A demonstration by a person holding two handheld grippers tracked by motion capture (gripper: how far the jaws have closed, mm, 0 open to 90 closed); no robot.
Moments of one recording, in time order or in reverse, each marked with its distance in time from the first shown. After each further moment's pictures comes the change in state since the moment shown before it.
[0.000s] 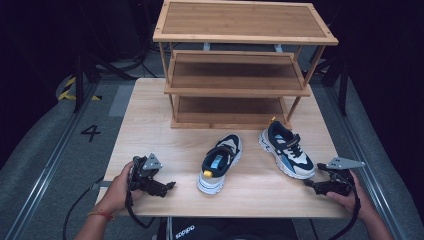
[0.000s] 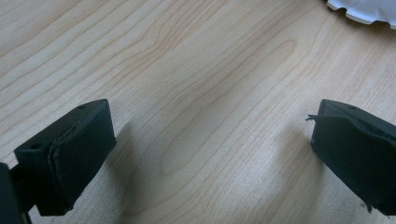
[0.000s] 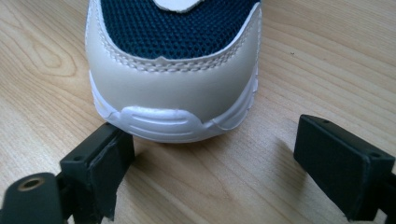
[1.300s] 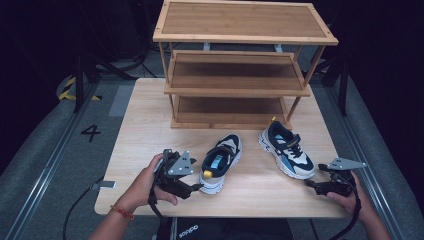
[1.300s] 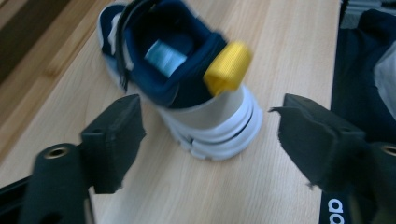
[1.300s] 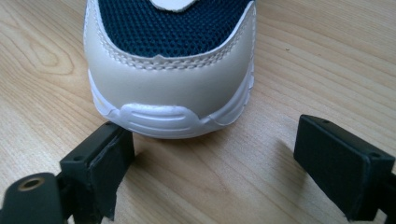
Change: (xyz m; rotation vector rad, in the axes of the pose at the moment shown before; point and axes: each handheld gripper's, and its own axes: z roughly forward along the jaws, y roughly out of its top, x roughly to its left) left arm -0.083 0.103 -0.038 -0.043 -0.157 0.433; right arm 0.000 -0.002 -0.002 0.000 -0.012 0.009
